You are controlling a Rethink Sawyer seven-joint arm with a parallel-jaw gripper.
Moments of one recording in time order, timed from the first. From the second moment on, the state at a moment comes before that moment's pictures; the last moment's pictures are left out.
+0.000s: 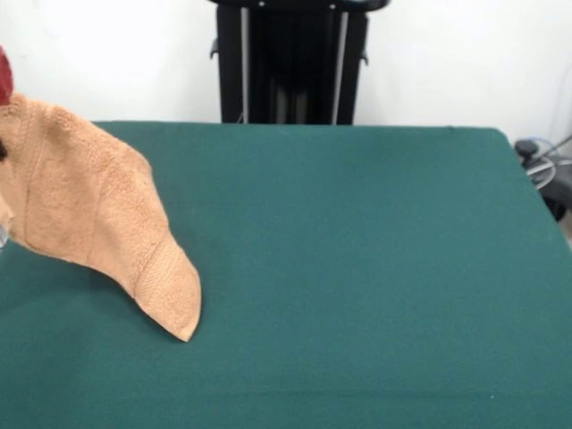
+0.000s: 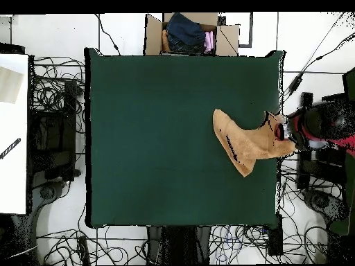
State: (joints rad) arm -0.86 -0.55 0.37 1.22 -0.36 1.15 1.14
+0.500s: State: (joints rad) arm -0.81 -0.64 0.35 1.42 -0.36 0.94 1.14
